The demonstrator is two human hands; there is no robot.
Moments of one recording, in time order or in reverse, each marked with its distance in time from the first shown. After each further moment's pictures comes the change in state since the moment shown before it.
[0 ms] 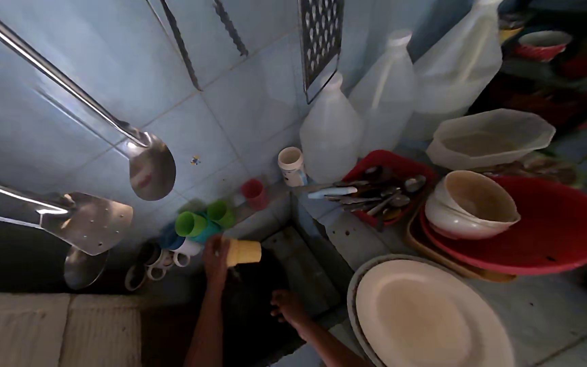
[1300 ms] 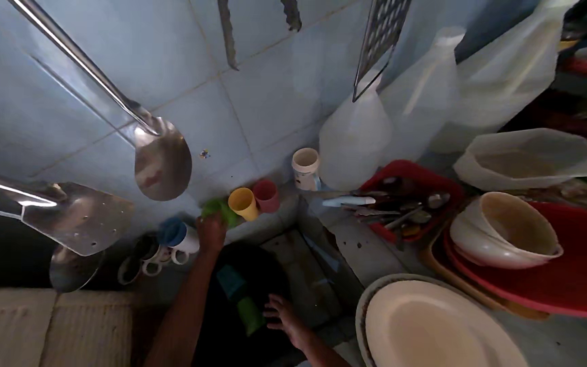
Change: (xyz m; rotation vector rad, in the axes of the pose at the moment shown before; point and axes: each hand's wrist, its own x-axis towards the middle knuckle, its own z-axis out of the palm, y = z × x) left_hand 0.097 -0.002 -0.002 0.912 -0.168 0.202; right_hand 0.020 0.000 0.011 0.192 -0.030 0.083
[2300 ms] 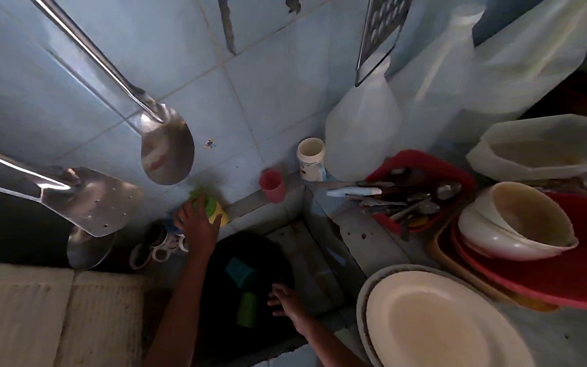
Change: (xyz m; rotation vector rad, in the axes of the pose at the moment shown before) left_hand -0.042 -0.012 -0.032 0.029 0.304 -0.044; right_hand -0.002 0.001 -0.004 -0.114 -0.011 -0.029
